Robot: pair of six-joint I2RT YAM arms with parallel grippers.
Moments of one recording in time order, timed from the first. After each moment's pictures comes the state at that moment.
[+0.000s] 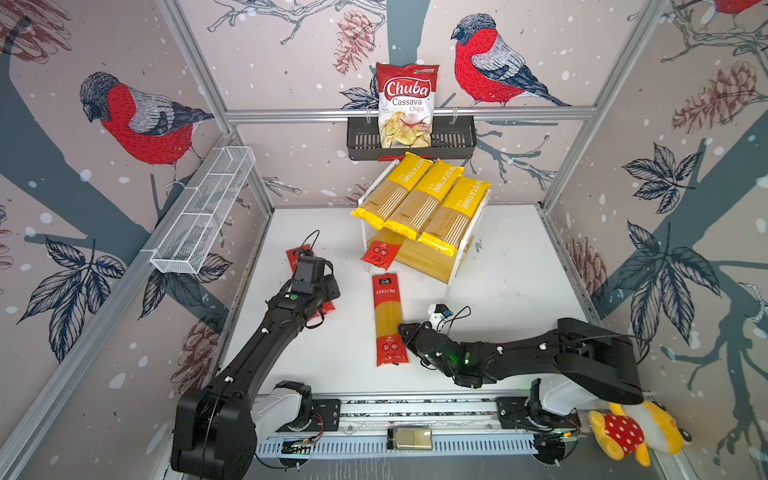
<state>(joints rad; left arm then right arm) -0.24 1.09 0.71 -0.46 -0.05 -0.51 1.31 1.53 0.55 0.40 0.46 1.52</state>
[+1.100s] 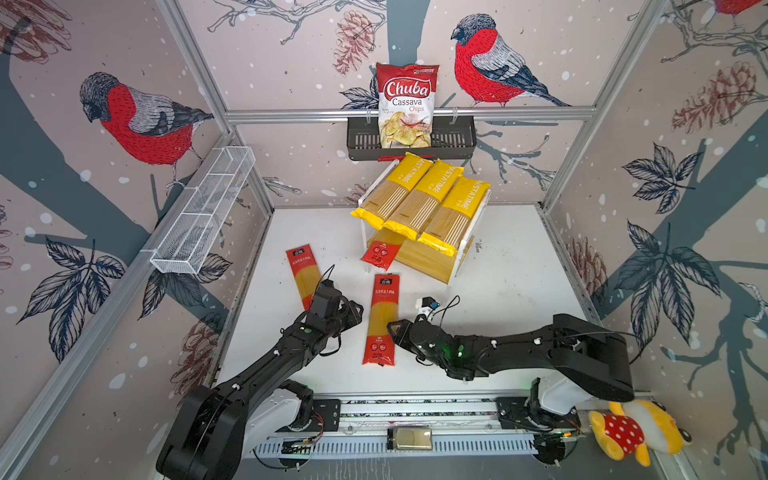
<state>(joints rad) -0.39 1.05 0.37 -0.09 0.14 -0.78 1.27 1.59 0.62 0.37 0.35 1.34</state>
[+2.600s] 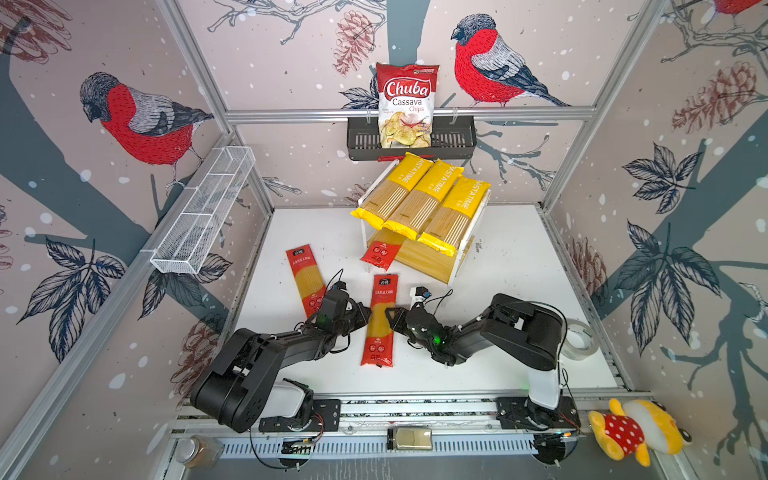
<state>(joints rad) -0.41 1.35 0.30 0.35 0.27 -0.80 1.12 1.97 0.68 0.85 0.24 1.18</state>
